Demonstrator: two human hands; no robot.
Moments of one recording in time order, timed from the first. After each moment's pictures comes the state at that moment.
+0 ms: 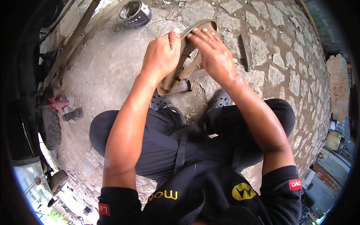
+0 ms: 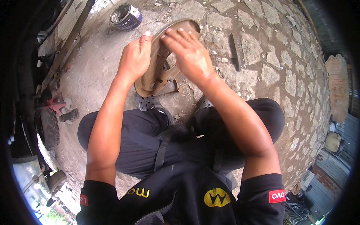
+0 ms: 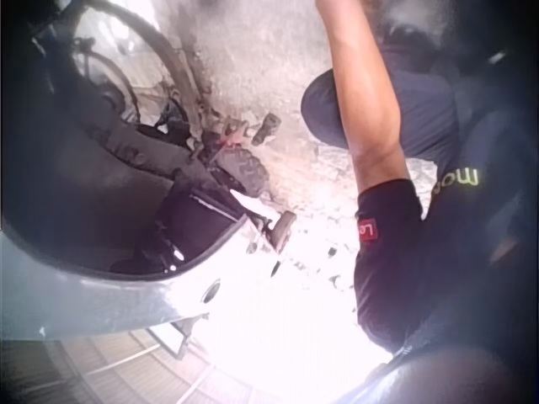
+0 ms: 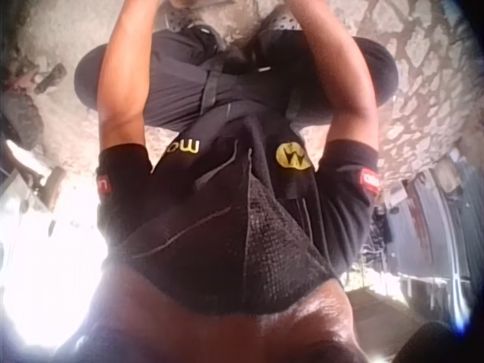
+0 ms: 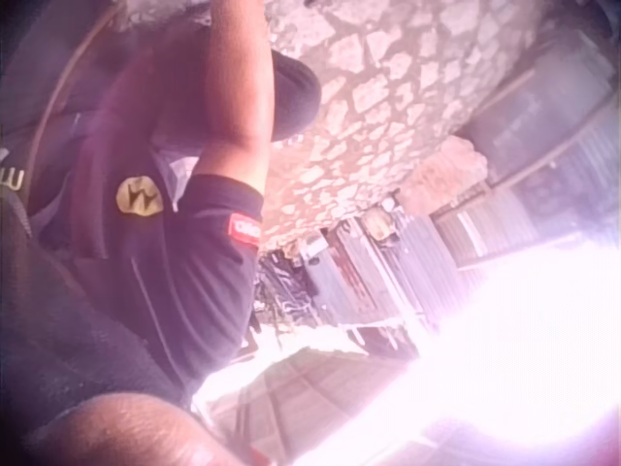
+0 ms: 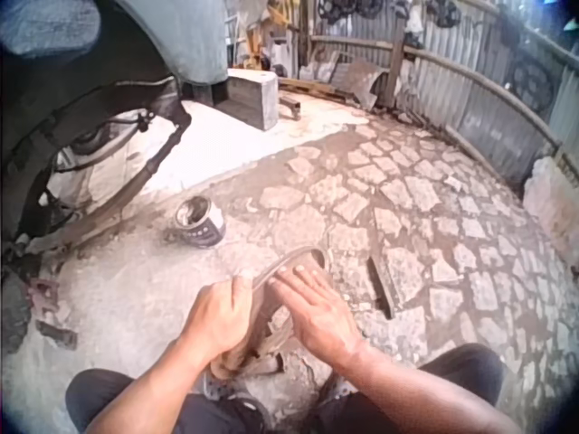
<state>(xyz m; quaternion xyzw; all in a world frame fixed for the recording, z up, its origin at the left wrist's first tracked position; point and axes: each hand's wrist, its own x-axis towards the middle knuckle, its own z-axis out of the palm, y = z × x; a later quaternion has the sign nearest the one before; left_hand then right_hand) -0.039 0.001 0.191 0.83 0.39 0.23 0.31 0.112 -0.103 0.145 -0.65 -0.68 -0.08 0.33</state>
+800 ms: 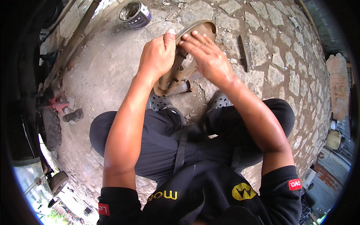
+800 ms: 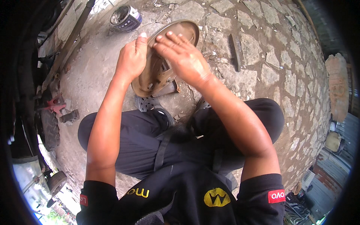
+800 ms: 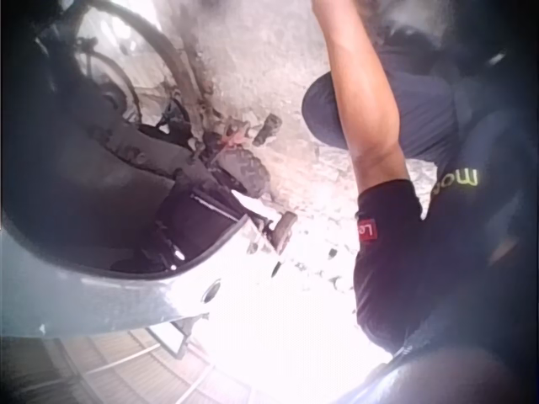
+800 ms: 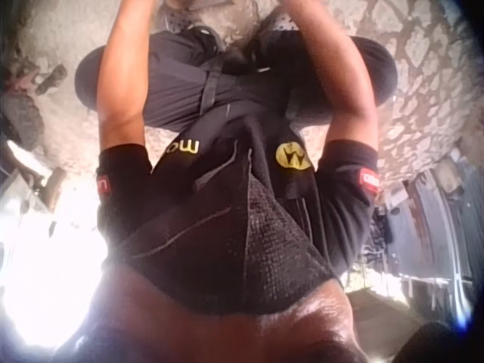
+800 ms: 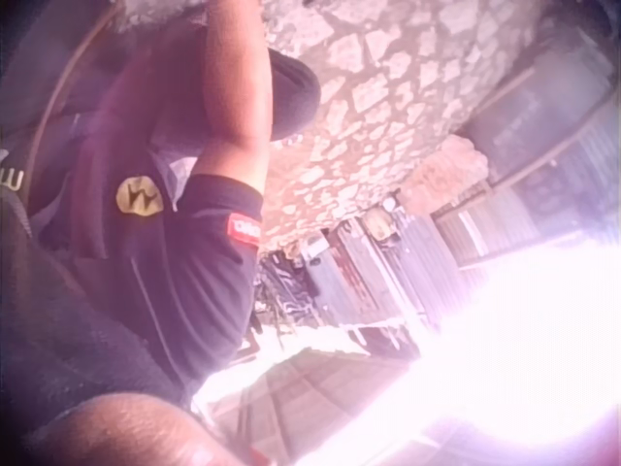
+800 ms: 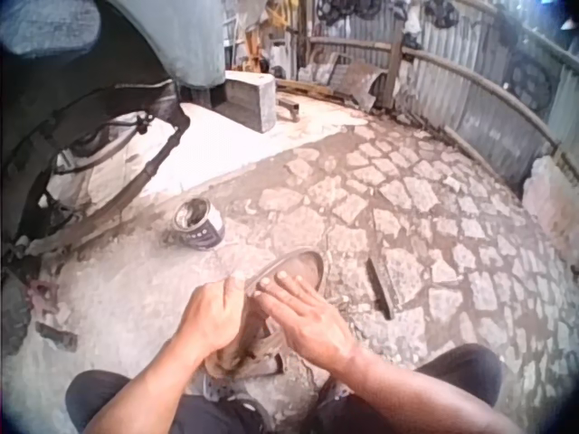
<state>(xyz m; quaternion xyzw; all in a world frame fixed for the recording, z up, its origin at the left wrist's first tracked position) -0.046 0.009 0.193 0.83 0.41 0.18 0.35 0.106 -0.102 0.145 -0.61 -0.72 -0.07 0.33</state>
